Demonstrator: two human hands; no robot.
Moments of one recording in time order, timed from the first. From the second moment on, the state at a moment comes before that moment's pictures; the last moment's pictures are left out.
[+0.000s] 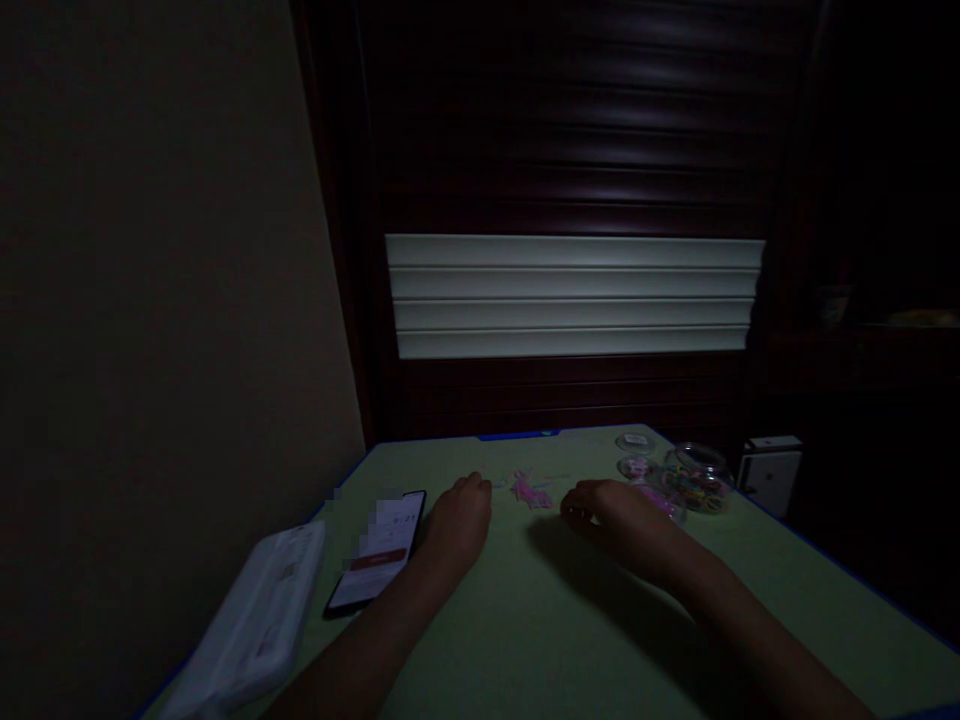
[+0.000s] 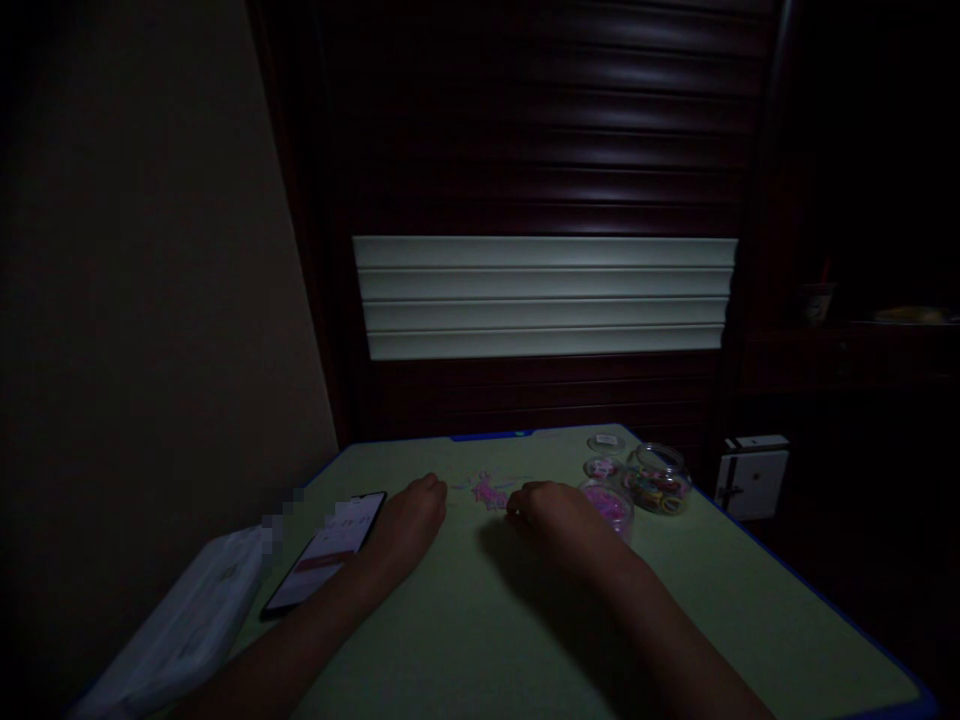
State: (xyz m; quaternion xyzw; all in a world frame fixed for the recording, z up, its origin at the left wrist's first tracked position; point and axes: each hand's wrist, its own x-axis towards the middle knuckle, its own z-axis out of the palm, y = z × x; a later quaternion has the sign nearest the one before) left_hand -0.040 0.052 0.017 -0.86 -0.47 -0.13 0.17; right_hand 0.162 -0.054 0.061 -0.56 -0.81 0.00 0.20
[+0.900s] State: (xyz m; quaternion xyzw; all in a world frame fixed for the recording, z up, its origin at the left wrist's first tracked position) left_hand -0.024 0.024 0.025 -0.89 -0.15 -0.27 0.35; right_hand 0.165 -0.050 0.053 -0.53 -0.80 -0.03 0.27
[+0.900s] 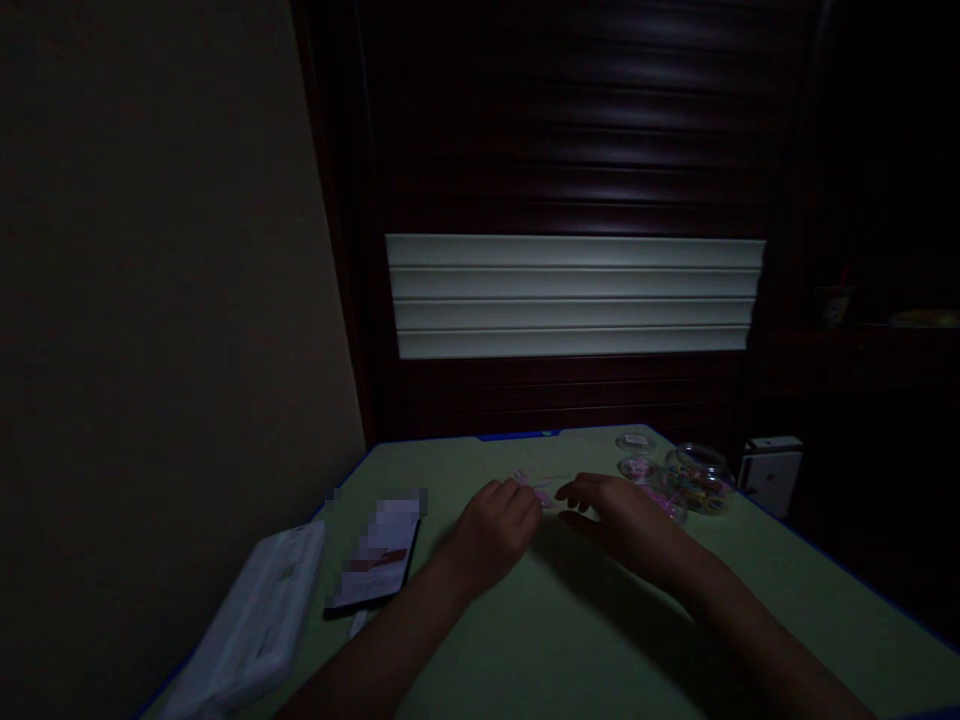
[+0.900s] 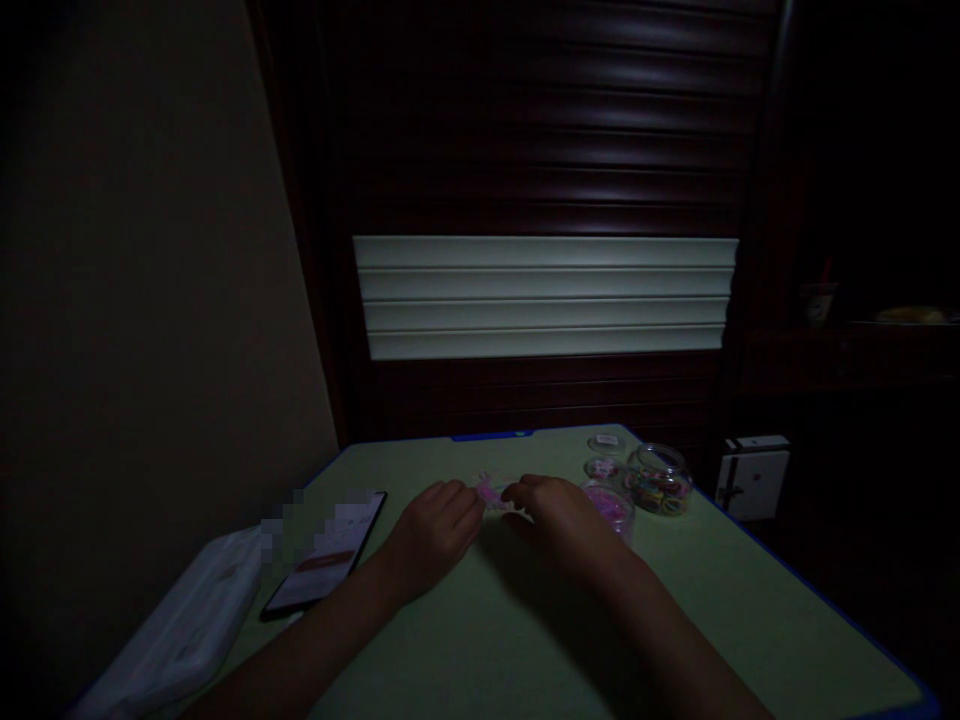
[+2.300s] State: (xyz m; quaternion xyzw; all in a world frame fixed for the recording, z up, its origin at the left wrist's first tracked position) left_hand -0.026 0.019 0.024 -0.89 -0.12 -0.24 0.36; right_hand 0.182 -0.058 0.075 -0.64 -0.74 -0.07 0.18
